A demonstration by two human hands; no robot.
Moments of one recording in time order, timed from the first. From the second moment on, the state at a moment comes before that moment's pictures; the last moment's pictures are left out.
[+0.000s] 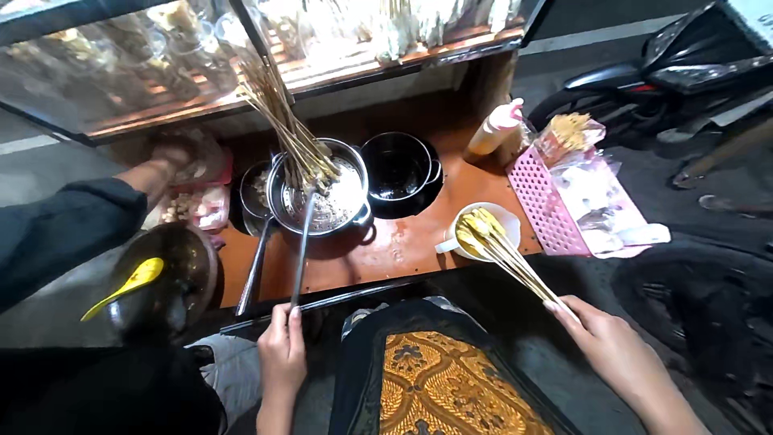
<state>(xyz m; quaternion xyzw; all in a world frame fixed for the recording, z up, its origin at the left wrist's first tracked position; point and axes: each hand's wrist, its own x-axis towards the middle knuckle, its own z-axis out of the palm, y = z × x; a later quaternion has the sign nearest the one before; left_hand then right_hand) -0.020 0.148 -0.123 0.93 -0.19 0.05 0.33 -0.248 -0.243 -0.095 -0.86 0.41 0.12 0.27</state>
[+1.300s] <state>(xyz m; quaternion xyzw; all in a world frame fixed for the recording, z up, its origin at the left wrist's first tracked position) 0.088 -0.150 -0.209 0.96 -0.04 -0.26 0.08 -0.221 -0.301 -0.064 -0.90 0.31 0.25 0.20</state>
